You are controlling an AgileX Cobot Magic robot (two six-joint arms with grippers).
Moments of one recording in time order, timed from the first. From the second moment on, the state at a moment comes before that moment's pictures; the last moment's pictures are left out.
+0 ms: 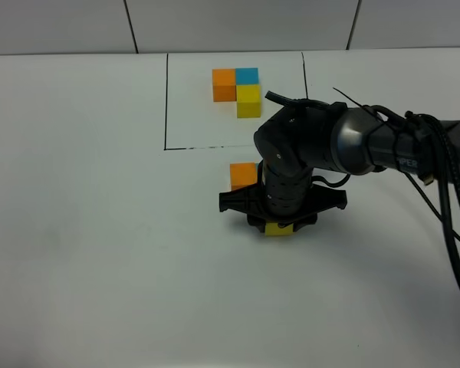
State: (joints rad) left arm -0.02 0.00 -0.50 -0.05 1.07 -0.02; right arm 0.60 2.10 -1.38 -0.10 0.81 0.69
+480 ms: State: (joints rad) left arm -0.02 0.00 -0.50 -0.05 1.07 -0.02; right arm 0.60 2.12 -1.39 -0.11 0.80 0.65
